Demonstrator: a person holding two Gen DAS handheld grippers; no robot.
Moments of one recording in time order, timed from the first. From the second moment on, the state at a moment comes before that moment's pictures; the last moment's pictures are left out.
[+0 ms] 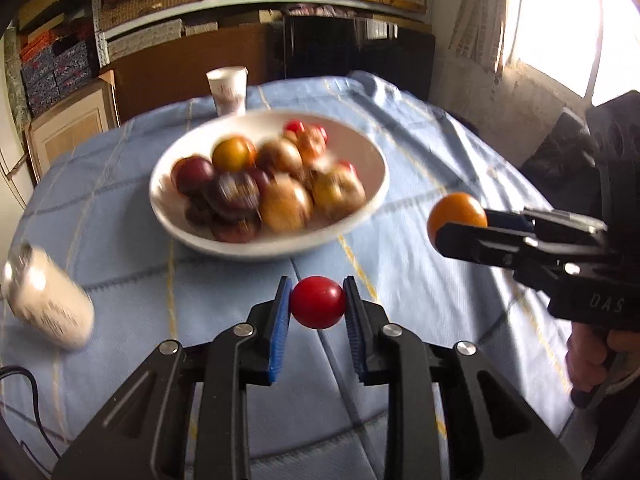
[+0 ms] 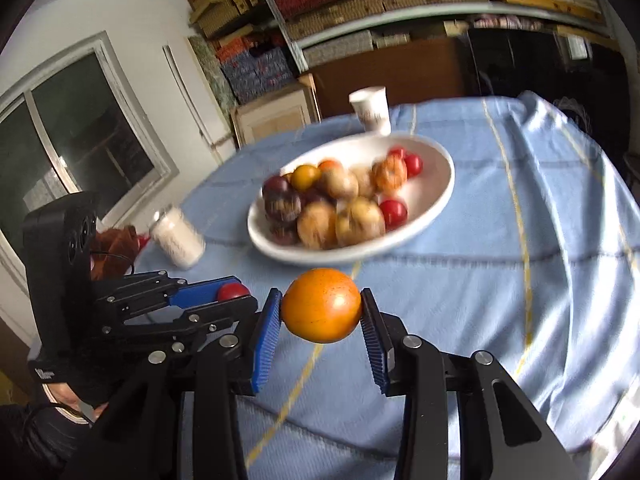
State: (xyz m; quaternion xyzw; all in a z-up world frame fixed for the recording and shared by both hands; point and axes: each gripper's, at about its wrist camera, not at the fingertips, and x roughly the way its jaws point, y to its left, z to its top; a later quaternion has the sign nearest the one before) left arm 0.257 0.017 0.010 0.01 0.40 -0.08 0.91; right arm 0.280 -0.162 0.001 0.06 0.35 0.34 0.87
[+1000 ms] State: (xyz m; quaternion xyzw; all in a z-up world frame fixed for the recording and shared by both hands) left arm 0.218 0.073 0.072 -0.02 0.32 0.07 0.95; right arm 0.247 -0.131 0.045 -0.08 0.29 0.24 0.92
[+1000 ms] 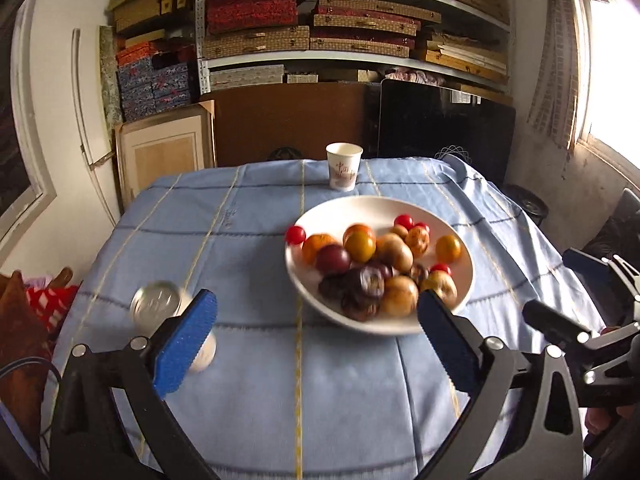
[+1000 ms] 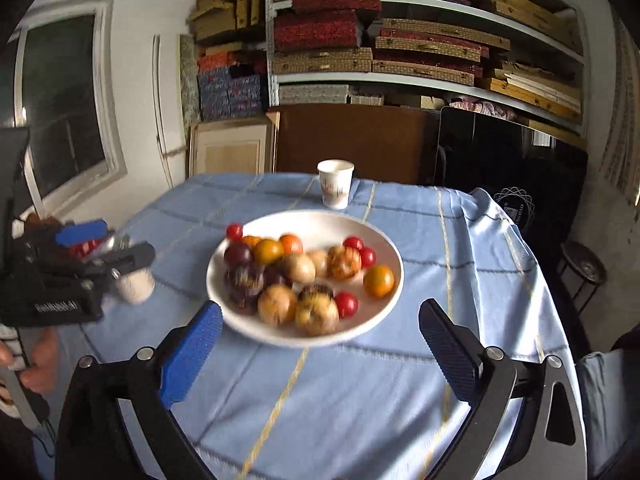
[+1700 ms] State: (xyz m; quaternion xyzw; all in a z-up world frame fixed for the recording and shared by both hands) left arm 0.170 0.067 0.023 -0.03 0.34 0.10 0.94; right arm 0.213 -0.133 0.011 -0.10 0.31 0.25 0.91
